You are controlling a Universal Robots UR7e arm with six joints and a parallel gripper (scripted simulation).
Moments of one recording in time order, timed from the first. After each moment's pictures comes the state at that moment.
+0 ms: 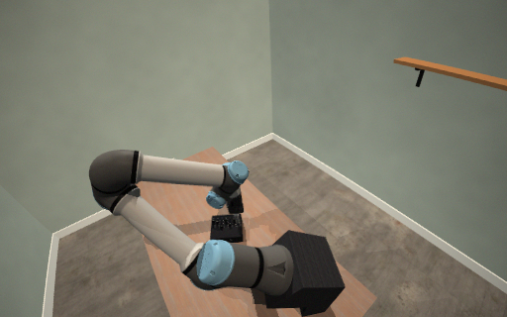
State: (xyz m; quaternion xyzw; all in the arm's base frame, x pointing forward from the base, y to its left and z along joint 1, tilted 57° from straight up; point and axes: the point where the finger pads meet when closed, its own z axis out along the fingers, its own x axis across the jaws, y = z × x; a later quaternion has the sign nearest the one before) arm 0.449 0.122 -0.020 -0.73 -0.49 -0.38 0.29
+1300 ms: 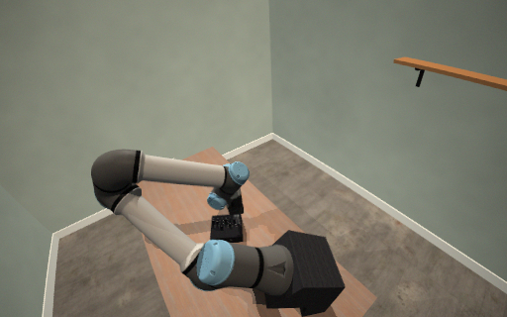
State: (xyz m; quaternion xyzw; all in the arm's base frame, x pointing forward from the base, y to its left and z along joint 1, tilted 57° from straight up) arm 0.450 0.127 -0.023 -0.73 -0.49 -0.38 0.29
